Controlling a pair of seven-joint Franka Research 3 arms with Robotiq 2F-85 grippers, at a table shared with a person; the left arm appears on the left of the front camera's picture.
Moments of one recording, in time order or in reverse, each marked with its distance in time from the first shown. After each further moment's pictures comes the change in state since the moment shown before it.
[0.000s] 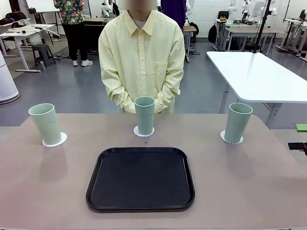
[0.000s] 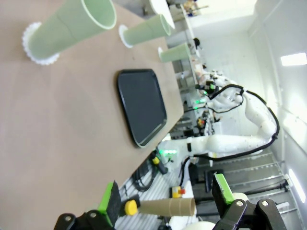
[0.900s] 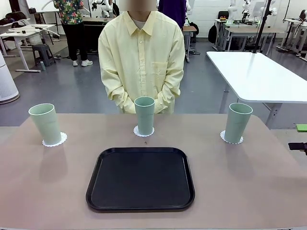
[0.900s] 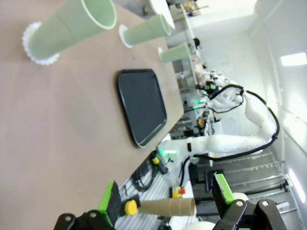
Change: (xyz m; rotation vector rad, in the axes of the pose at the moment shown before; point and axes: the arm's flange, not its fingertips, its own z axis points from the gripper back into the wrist) left arm 0.000 0.000 0.000 0.000 0.000 0.000; right arm 0.000 0.000 0.001 -0.003 -0.002 -0.001
